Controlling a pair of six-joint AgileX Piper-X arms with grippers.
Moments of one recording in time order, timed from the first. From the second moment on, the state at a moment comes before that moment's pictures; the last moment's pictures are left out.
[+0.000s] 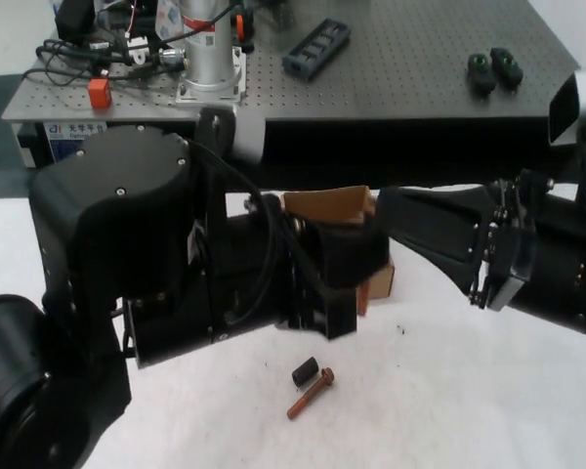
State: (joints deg) left arm -42.6 69.2 -38.8 -20.7 12.0 -22.8; right arm 13.3 52.4 -27.2 -16.6 -37.0 34.0
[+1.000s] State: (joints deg) left arm -33.4 129.6 -106.0 34.6 4.5 -14.6; right arm -1.1 48.5 -27.2 21.7 -23.4 17.3
